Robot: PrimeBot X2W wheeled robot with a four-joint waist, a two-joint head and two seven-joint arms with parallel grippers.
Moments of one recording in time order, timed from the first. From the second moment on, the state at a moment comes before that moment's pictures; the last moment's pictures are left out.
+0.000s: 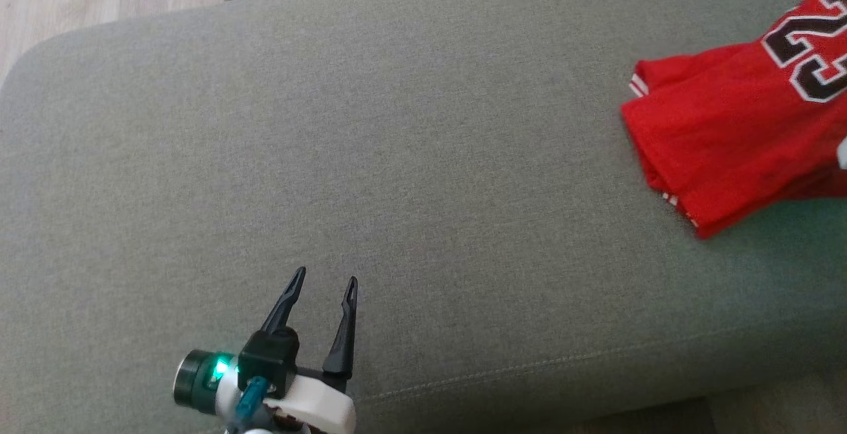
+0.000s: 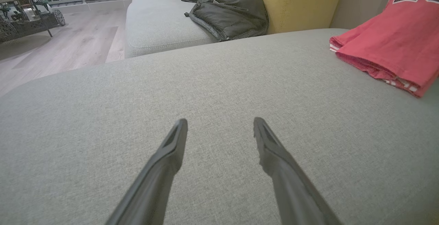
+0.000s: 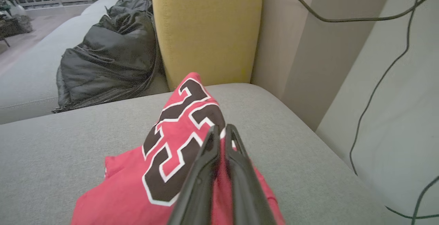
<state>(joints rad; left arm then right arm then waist) 0.04 0.06 -0.37 0.16 -0.04 0.08 -0.26 -0.80 -0.37 -0.28 0.98 0.07 0.13 -0.09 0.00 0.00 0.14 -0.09</state>
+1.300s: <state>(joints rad) 0.11 0.06 -0.28 0.02 -0.15 0.16 -0.26 0.06 -0.04 -0.12 0.06 0.09 0.13 -0.25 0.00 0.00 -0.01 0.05</state>
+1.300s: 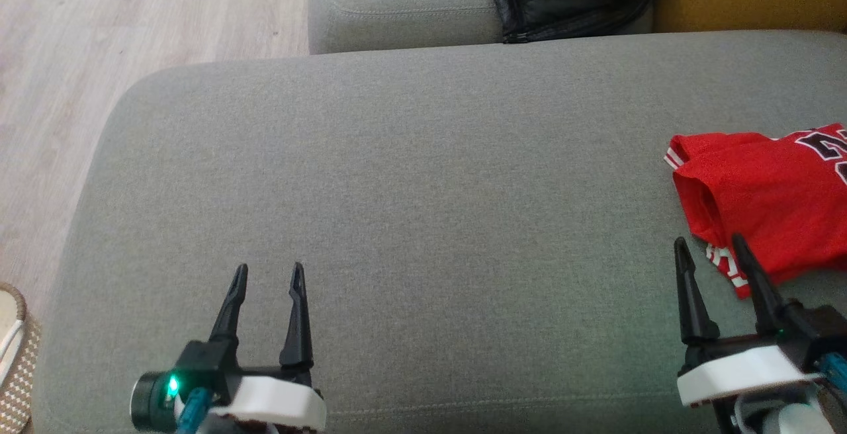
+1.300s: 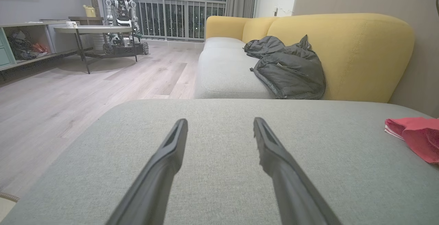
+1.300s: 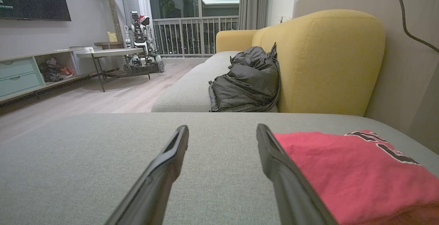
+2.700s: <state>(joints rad) 0.12 0.07 -0.23 0.14 -0.52 0.09 -0.18 0.09 -0.04 -0.10 0.16 0.46 0.13 -0.17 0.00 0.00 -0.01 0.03</state>
